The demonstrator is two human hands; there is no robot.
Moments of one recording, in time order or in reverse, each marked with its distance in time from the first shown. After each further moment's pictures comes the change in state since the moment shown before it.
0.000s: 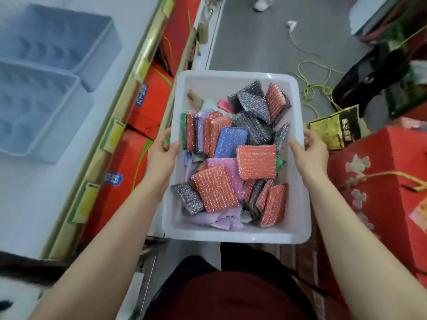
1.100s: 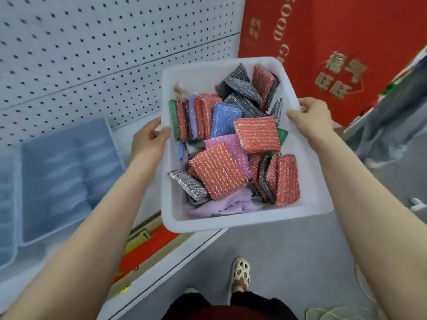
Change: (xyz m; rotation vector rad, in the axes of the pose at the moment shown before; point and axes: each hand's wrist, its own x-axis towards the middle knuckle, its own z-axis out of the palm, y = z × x) left_hand 0.448 0.286 -0.018 -0.060 0.822 0.088; right_hand 0.524 -0.520 0.348 -0.115 -0.630 -0.662
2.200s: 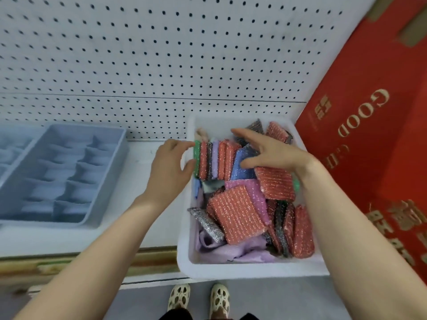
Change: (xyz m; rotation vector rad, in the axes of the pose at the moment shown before) left_hand 0.078 0.024 0.094 0.582 0.344 0.215; right_hand 0.196 -0.104 0.103 -0.220 -1.304 -0.725
